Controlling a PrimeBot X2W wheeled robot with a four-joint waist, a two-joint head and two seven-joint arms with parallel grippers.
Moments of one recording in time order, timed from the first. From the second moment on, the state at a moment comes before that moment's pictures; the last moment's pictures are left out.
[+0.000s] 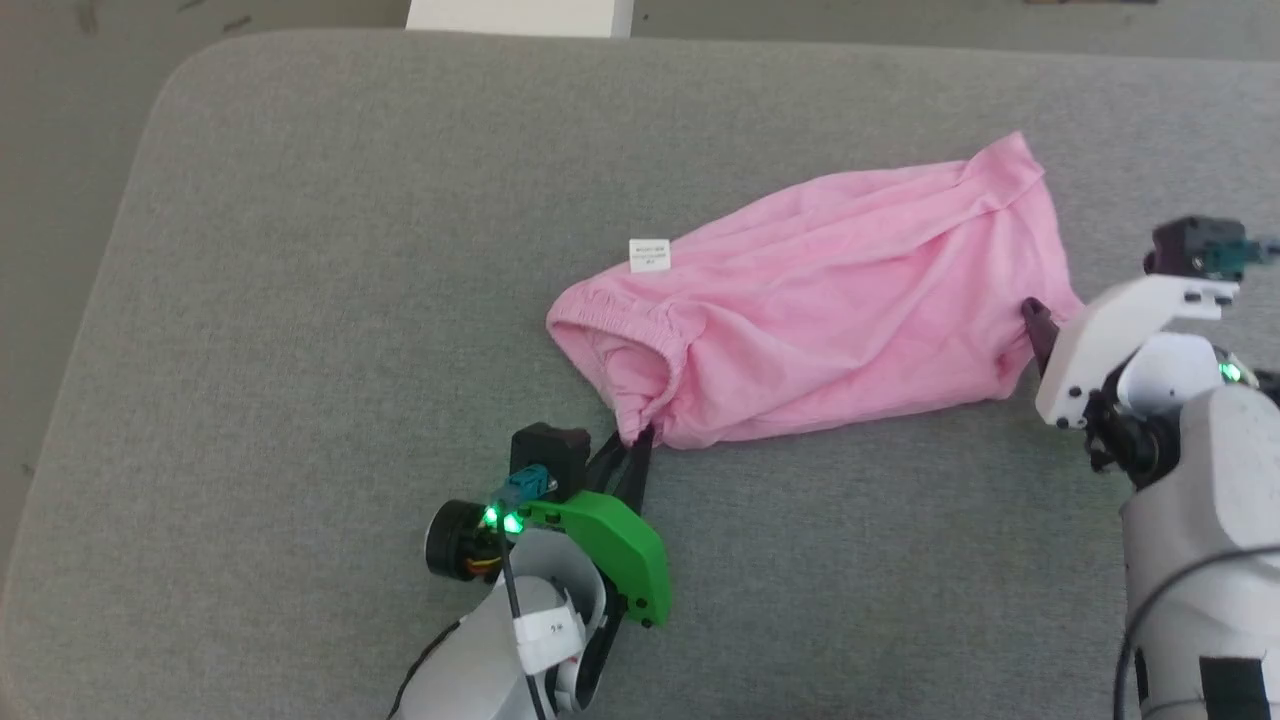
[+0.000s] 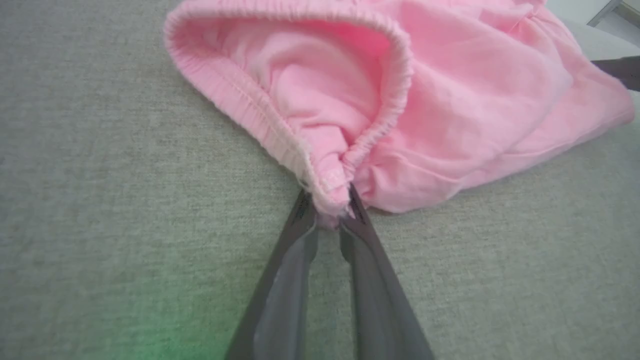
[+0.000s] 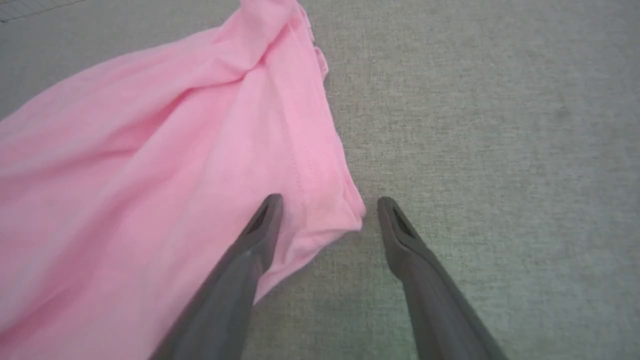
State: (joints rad) left arm -0.42 0.07 -0.63 0.52 -0.55 0.14 -0.14; right arm -0.61 -0.05 -0.32 0.59 0.01 0.13 0.44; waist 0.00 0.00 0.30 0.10
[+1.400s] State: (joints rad) left arm -0.10 0.26 -0.63 0.16 -0.74 0.17 0.11; right arm 0.03 -0.05 -0.24 0.08 0.24 0.13 0.50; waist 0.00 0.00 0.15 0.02
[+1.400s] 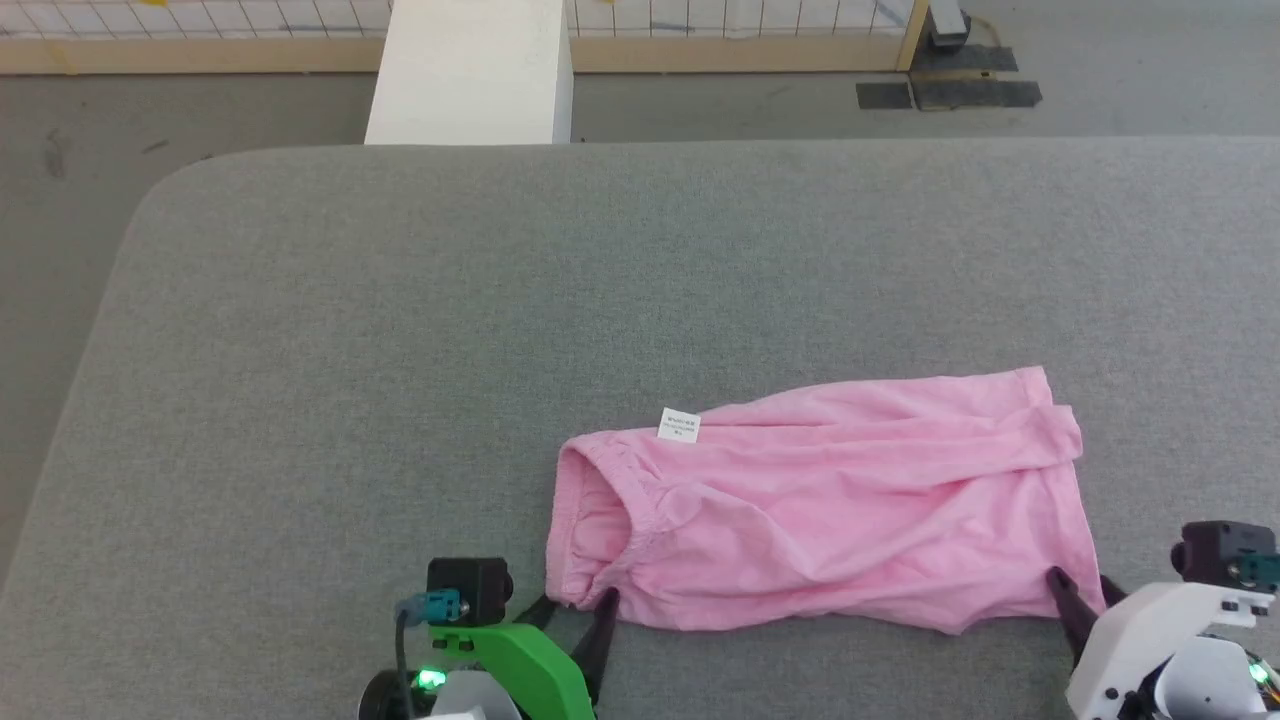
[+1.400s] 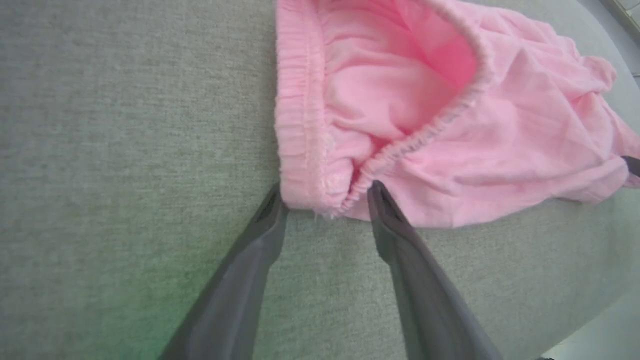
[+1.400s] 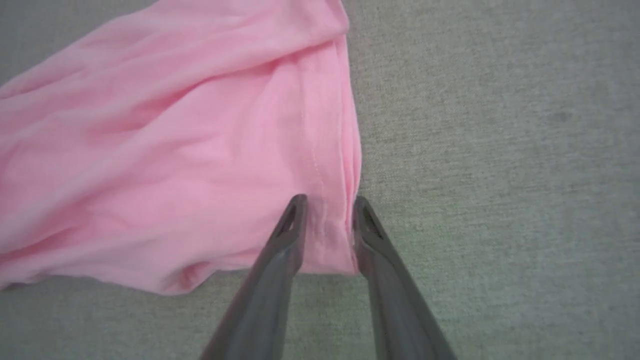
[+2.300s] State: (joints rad) left arm -0.19 0.16 -0.20 0.12 -0.31 0.07 -0.26; right arm -0.22 -0.05 -0.29 0.30 0.21 0.13 0.40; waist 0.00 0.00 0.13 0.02
